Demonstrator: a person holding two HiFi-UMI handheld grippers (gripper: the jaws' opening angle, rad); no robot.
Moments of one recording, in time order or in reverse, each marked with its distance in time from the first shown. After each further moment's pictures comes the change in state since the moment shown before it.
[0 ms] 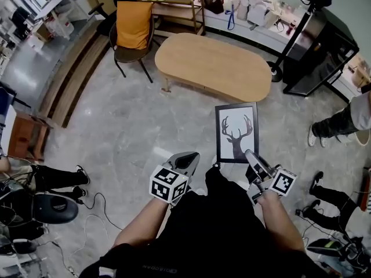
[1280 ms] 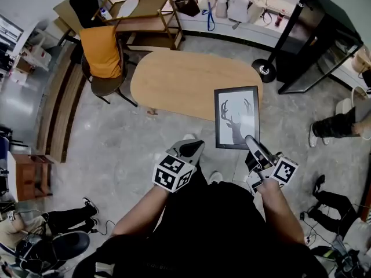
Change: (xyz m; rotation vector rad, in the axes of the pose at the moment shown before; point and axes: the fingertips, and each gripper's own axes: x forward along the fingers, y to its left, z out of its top) left arm 0.239 0.095 0.176 0.184 0.134 -0.116; right arm 0.126 -0.136 0.223 0.048 -0.169 -0.038
